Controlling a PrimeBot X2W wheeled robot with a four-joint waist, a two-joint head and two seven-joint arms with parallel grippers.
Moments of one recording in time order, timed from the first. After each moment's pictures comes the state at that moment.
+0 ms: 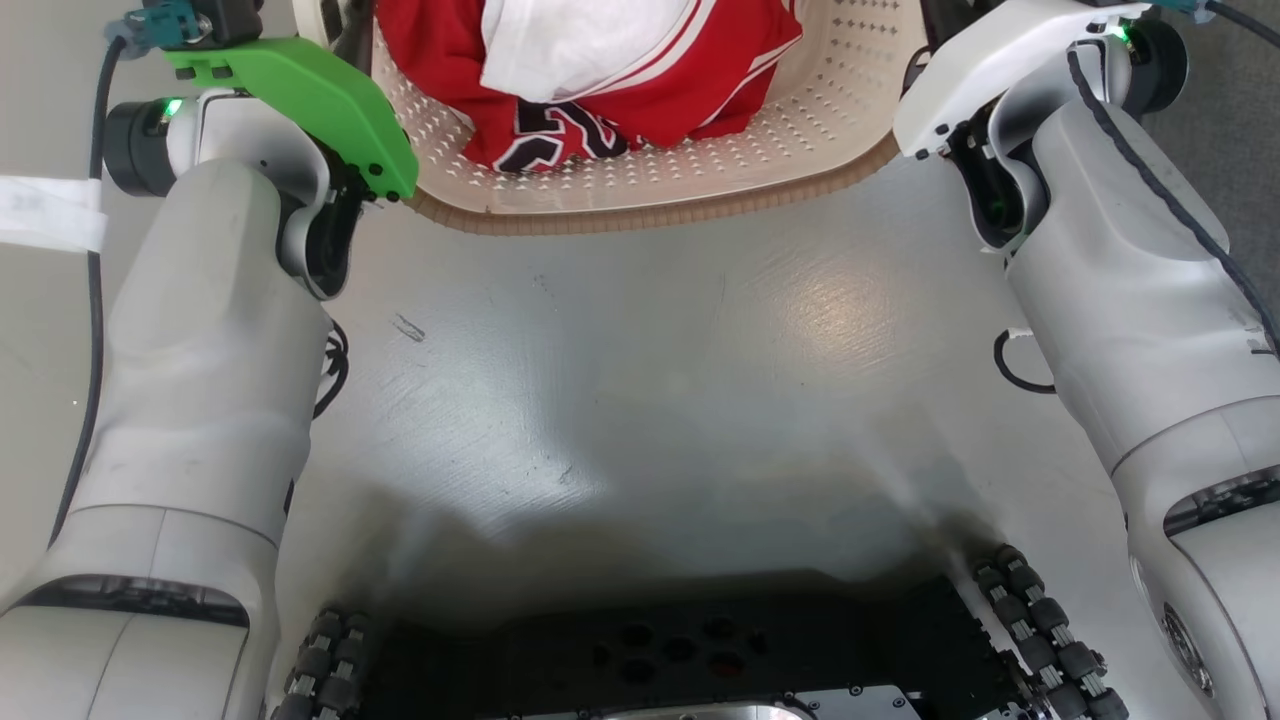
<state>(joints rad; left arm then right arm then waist) -1.06 -0.01 -0.27 0.94 -0.47 -0.13 -0.05 -1.06 -0.06 0.35 1.00 0.38 0.10 -0.24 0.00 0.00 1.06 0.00</state>
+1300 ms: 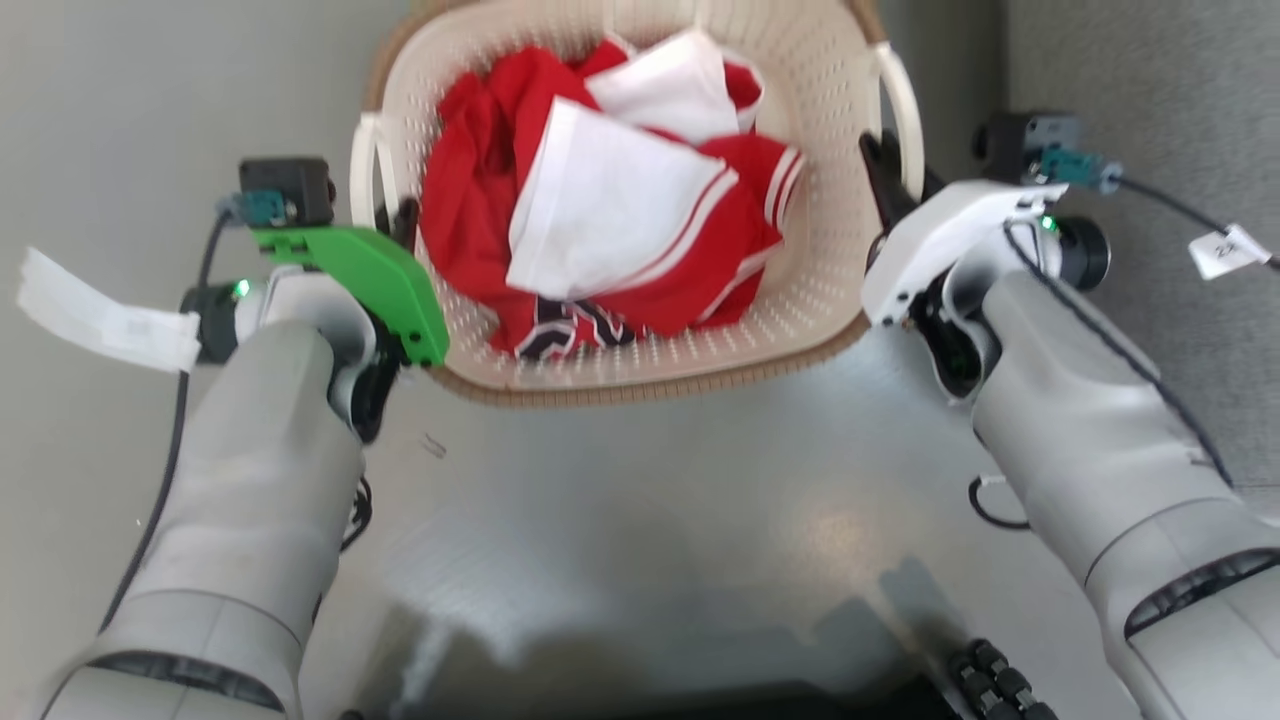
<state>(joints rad) -0.92 0.00 -0.43 1.08 -0.56 -0.13 -0.07 -0.91 -0.05 0.49 1.09 0.56 0.11 -0.25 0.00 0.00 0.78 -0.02</state>
